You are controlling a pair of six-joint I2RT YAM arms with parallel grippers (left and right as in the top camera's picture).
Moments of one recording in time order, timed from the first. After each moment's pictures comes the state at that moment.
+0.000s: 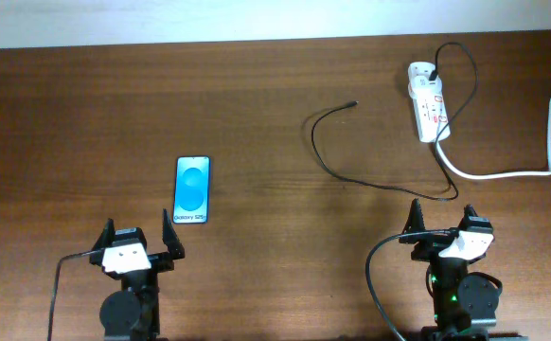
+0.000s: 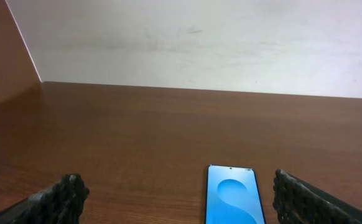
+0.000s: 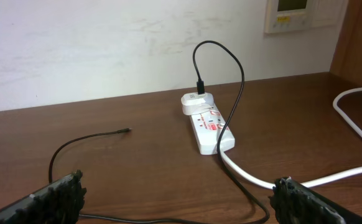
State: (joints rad) left arm -0.03 0.01 0.02 -0.07 -0.17 -0.03; right arm -0.02 0.02 0.02 -0.07 0.10 0.11
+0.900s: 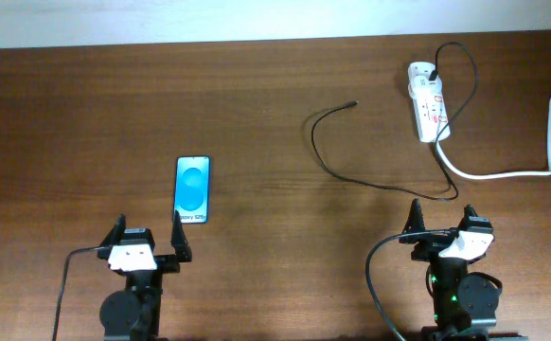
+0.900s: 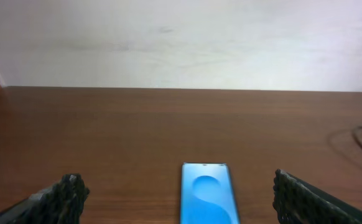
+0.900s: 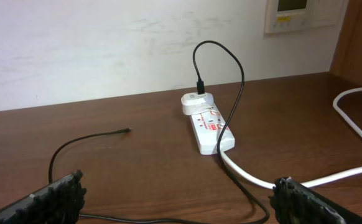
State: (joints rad) left arm -0.03 0.01 0.02 -0.07 -0.04 -0.03; right arm -0.02 0.02 0.01 -0.07 0.10 0.10
